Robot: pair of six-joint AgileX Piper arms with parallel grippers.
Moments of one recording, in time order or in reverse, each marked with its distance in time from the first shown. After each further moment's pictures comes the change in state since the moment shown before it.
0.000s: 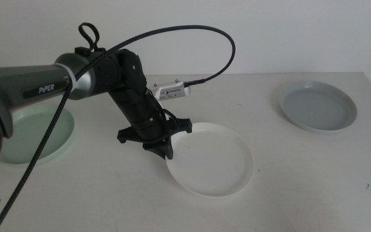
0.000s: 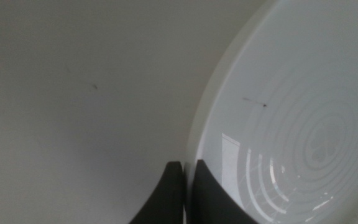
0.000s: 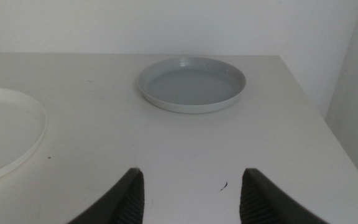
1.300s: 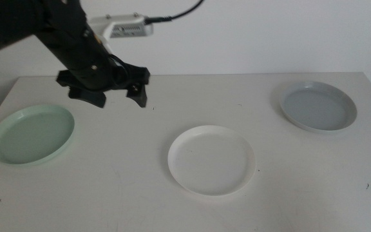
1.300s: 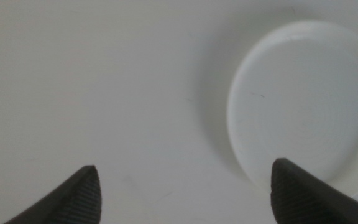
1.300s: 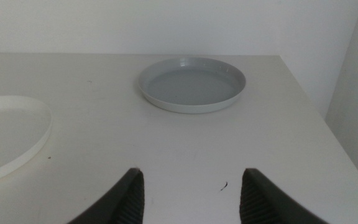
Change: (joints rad) left arm 0.074 -0.332 0.000 0.221 0.102 0.011; right arm 0.000 0.000 0.000 0.000 0.000 0.000
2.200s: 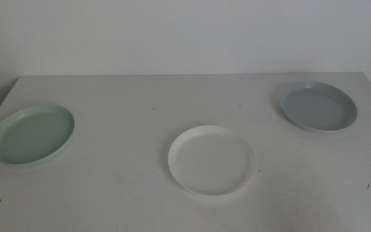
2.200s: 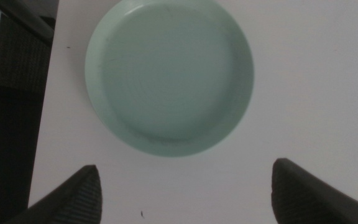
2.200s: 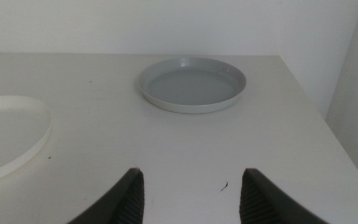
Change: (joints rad) left arm 0.646 -0.127 0.000 -0.064 0.127 0.291; right arm 0.000 0.000 0.000 0.000 0.000 0.000
